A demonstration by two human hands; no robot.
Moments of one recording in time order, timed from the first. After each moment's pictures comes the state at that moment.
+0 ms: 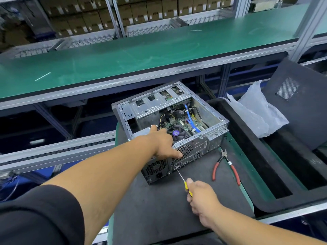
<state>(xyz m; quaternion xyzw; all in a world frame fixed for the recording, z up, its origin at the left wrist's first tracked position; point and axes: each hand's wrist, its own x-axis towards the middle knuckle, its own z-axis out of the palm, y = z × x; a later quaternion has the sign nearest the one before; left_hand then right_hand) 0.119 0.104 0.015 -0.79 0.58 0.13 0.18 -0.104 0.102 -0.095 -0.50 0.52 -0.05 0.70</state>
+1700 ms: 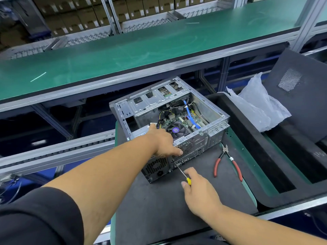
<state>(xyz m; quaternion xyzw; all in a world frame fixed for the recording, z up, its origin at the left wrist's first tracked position) 0.122 0.096 0.003 -0.78 0.57 0.11 0.23 -0.103 0.101 -0.093 -0.86 0.36 -0.06 0.35</state>
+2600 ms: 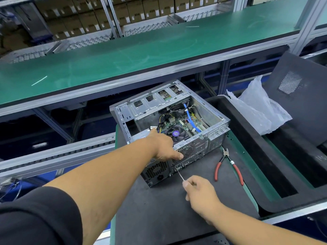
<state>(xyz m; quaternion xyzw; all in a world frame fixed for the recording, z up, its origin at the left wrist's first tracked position) 0.123 0.093 0.006 -0.78 0.57 0.16 0.22 -0.097 0.091 -0.098 -0.64 0.44 -0.06 0.62</state>
